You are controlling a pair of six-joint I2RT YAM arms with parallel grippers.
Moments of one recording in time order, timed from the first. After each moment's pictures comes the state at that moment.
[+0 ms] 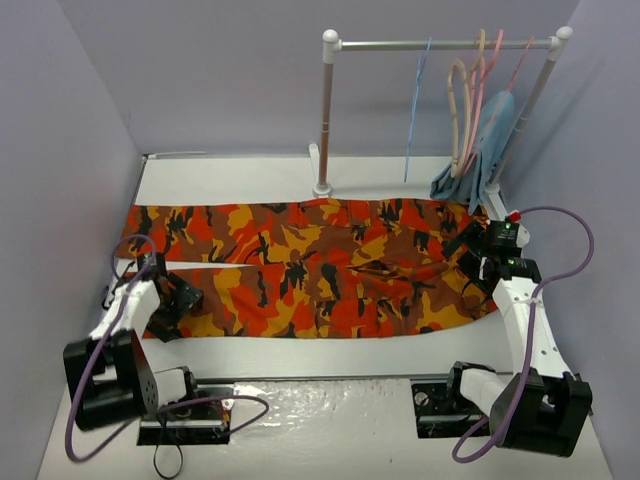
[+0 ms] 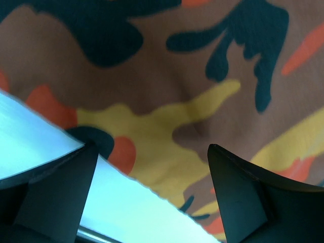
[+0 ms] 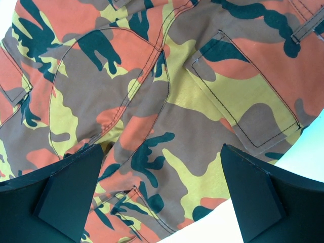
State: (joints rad) left arm 0.25 1.20 0.61 -0.72 -0.04 -0.75; right arm -0.16 1.06 0.77 -0.59 0.02 0.62
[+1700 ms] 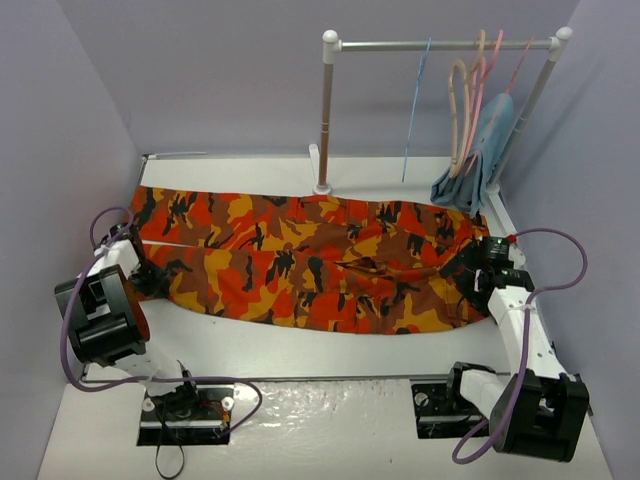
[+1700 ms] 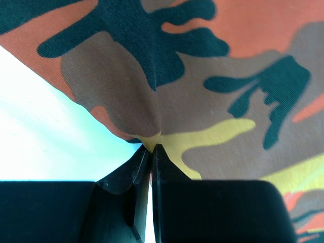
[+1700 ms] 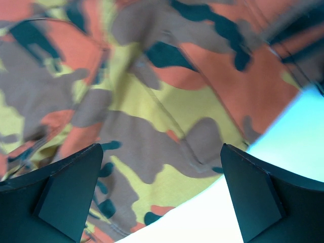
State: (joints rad) left arm 0.40 1.63 0.96 -0.69 -0.05 -0.62; right arm -0.16 1.04 0.66 -0.62 0.05 0.67
